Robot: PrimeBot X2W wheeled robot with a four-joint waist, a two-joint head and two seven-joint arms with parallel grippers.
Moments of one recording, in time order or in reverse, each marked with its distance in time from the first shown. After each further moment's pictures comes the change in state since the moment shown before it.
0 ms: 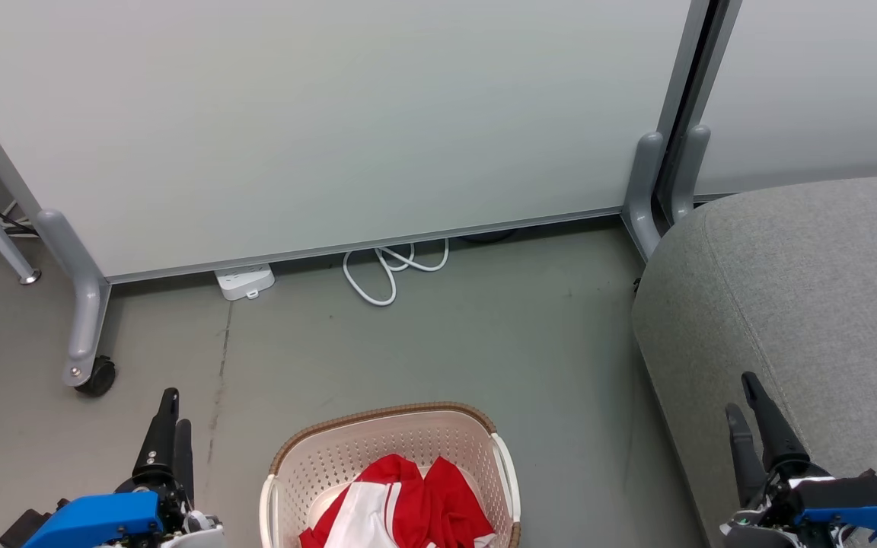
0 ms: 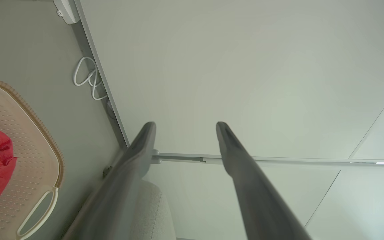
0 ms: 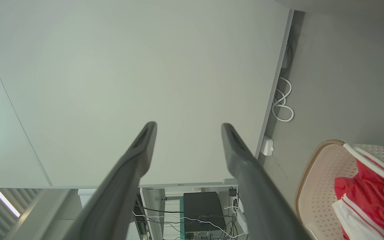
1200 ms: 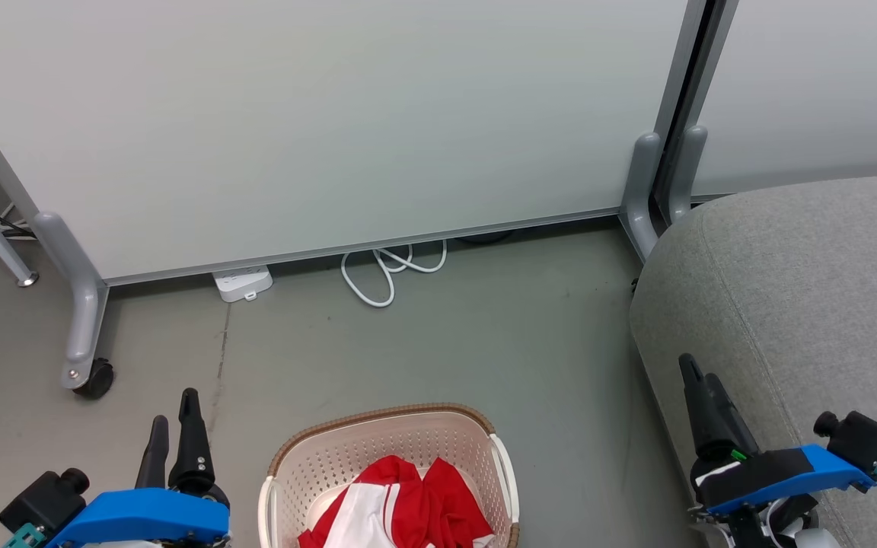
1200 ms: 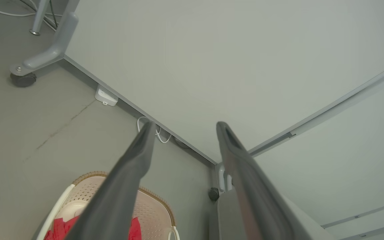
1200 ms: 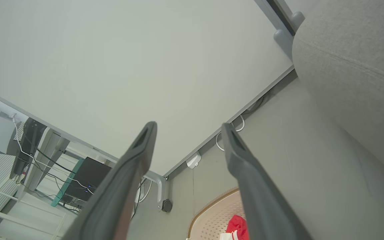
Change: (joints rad) left arm 0.043 0.019 -0.076 -0.077 0.714 0.072 -0.146; right arm -0.052 -0.001 0.108 0.018 -0.697 0.000 -0.149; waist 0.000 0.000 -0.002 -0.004
